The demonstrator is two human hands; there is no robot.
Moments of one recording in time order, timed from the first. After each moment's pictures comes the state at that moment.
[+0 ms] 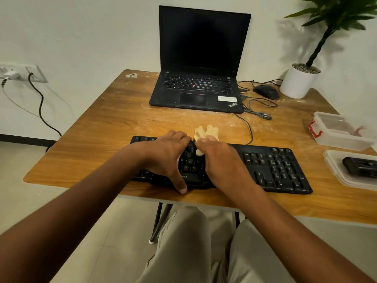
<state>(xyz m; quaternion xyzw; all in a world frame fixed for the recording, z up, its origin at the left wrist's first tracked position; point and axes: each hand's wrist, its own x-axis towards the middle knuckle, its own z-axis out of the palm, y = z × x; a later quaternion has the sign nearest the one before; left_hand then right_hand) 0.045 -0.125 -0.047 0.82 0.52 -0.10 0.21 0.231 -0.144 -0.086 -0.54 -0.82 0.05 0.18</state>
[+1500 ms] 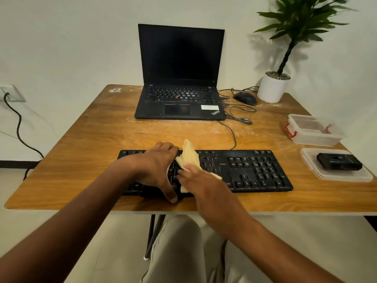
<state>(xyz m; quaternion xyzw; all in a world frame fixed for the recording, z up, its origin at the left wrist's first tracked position) 0.049 -0.123 -0.047 0.82 0.52 -0.11 0.21 0.244 -0.203 -0.106 -0.44 -0.87 0.05 0.20</state>
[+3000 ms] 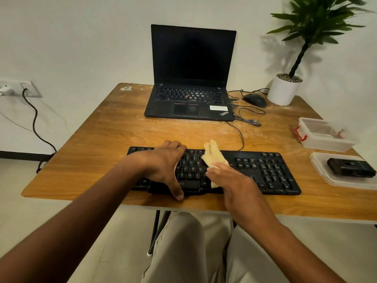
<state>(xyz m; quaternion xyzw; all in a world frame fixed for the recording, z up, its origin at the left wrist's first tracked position) 0.049 -0.124 -0.047 0.81 0.53 -0.11 0.21 0.277 -0.198 -0.110 -0.49 -0.82 0.07 0.30</state>
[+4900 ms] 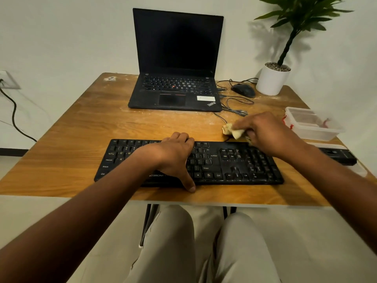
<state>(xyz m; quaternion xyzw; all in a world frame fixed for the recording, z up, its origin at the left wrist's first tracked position) 0.110 -0.122 -0.048 0.84 0.50 -0.13 0.16 0.381 -0.096 -0.030 -0.54 -0.83 0.03 0.13</state>
